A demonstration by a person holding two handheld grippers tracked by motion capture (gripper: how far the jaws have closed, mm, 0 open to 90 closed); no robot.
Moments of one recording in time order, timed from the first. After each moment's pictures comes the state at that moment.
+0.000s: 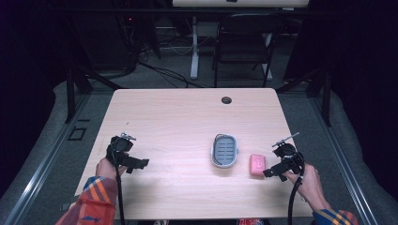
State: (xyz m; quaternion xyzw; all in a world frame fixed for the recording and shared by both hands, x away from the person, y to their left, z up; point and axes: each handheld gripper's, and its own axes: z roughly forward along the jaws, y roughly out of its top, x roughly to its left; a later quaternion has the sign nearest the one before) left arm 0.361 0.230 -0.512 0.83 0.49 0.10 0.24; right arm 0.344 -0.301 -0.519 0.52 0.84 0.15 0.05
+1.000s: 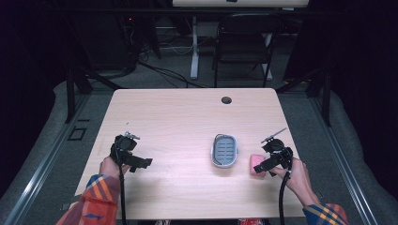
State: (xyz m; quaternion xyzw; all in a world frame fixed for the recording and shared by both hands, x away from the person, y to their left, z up) left arm 0.367 0.222 -0.513 0.84 0.48 0.10 0.24; right arm 0.361 -0.272 -0.523 0.52 0.84 0.16 0.06
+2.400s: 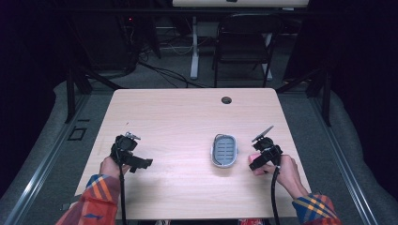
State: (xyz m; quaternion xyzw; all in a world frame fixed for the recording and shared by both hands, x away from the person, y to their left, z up) left arm 0.366 0.220 -0.513 0.84 0.47 0.09 0.24; right arm 0.384 -0.253 -0.537 0.50 0.86 0.10 0.04
